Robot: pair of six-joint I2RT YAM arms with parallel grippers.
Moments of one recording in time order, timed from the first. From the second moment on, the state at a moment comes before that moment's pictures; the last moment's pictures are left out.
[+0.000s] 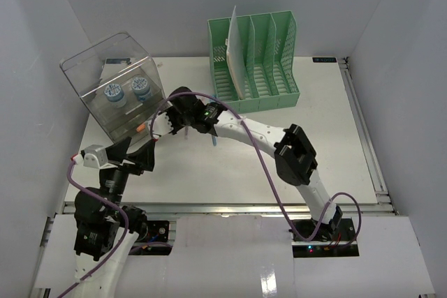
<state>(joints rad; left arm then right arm) -0.27 0.00 0.52 -0.27 -0.04 -0.35 1.04 2.15 1.94 -0.40 -0.01 -1.26</state>
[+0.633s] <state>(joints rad) -0.27 0.00 0.52 -0.29 -0.09 -0.36 1.11 2.36 2.07 -0.02 0.04 -1.31</state>
